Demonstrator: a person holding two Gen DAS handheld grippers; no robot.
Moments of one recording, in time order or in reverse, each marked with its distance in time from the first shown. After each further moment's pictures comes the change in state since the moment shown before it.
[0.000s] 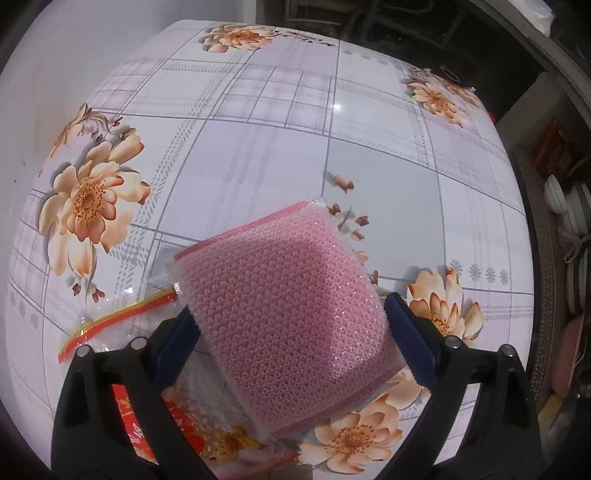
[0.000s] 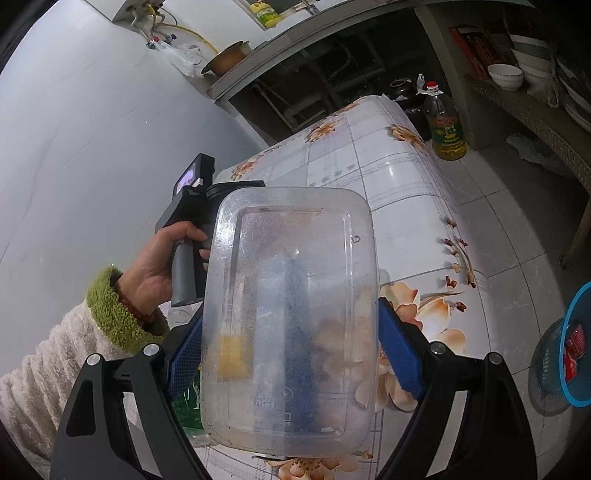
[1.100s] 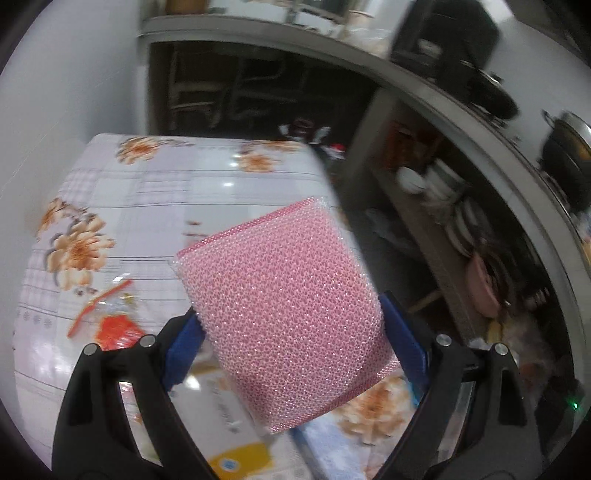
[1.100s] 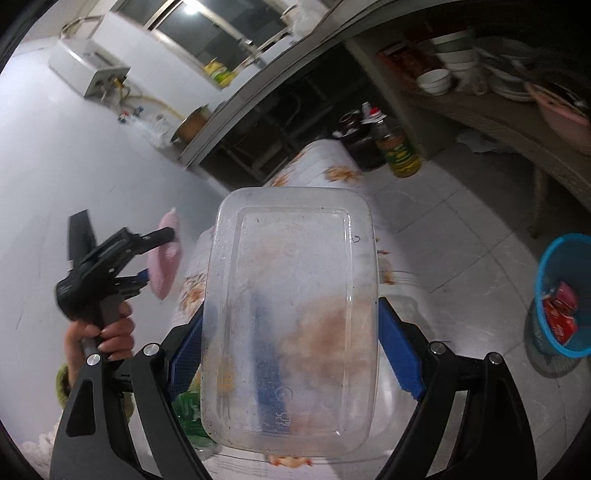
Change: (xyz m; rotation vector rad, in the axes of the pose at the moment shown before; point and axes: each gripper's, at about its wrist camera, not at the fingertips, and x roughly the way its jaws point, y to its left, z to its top) left arm -0.191 -0.052 -0.116 0.308 -0.285 -0.375; right arm -0.081 -0.056 -0.020 0.198 -0.207 -0.047
